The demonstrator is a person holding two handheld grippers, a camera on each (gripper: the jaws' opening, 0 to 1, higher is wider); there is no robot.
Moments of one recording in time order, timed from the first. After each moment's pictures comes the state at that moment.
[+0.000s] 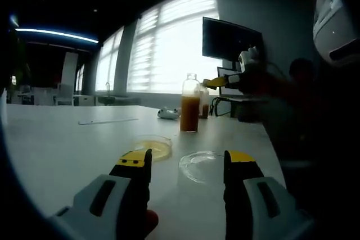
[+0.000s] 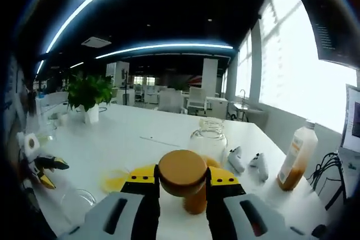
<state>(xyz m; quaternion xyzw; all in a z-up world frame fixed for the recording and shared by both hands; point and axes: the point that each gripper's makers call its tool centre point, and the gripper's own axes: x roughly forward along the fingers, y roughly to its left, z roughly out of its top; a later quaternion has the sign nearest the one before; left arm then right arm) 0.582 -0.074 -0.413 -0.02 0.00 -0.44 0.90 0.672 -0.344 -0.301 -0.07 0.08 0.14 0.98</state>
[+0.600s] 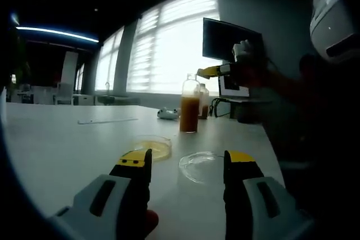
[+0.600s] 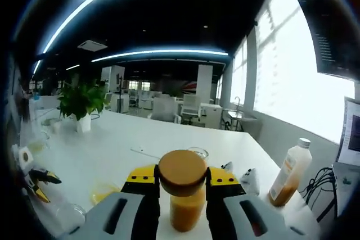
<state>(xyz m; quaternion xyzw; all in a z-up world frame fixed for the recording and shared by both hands) 0.576 -0.078 -0.411 -0.03 0.00 -0.44 0.90 0.700 -0.356 -0.263 -0.07 0.06 0.11 0.99</state>
